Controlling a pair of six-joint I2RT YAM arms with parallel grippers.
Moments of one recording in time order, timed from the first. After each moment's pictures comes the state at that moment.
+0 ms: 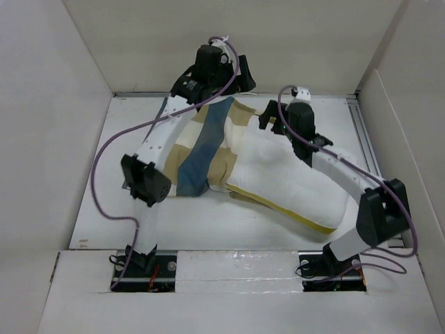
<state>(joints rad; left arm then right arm) -0.53 1.98 2.23 -0.67 0.15 -0.54 0.44 1.46 1.06 0.10 0.21 0.49</state>
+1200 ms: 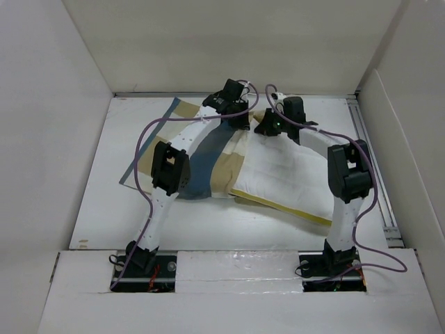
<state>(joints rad) -0.56 2.41 2.35 -0.77 0.20 -0.44 0.26 2.02 1.45 -0.01 -0.43 0.31</state>
